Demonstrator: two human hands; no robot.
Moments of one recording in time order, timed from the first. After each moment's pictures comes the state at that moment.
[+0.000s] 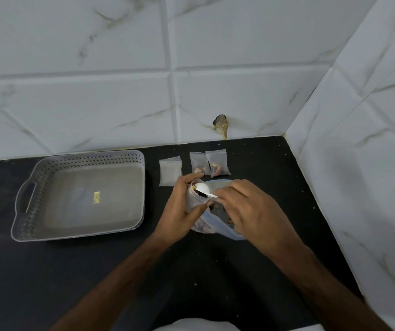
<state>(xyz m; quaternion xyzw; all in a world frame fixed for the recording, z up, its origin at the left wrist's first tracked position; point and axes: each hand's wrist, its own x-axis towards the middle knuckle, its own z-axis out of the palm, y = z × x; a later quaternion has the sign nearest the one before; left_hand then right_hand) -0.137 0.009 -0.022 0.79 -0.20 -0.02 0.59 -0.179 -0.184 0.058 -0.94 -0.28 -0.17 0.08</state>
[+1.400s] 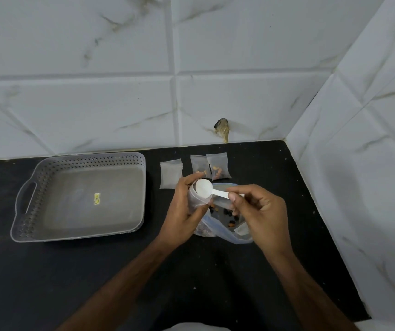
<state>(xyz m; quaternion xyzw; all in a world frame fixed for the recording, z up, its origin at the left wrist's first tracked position) -0.143 0.002 -0.013 0.77 -0.17 -0.01 0.61 -0.191 -0.179 0.054 -0.80 0.04 -0.11 0.58</state>
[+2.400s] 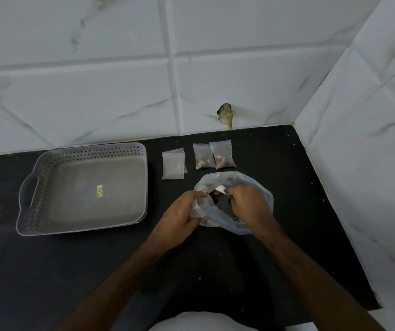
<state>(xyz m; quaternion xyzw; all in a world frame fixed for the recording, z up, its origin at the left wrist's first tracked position) -0.144 0.030 -0.063 0.85 -0.25 -0.09 0.45 -0.135 -0.197 -0.042 -0.98 -0.02 0.12 0.14</state>
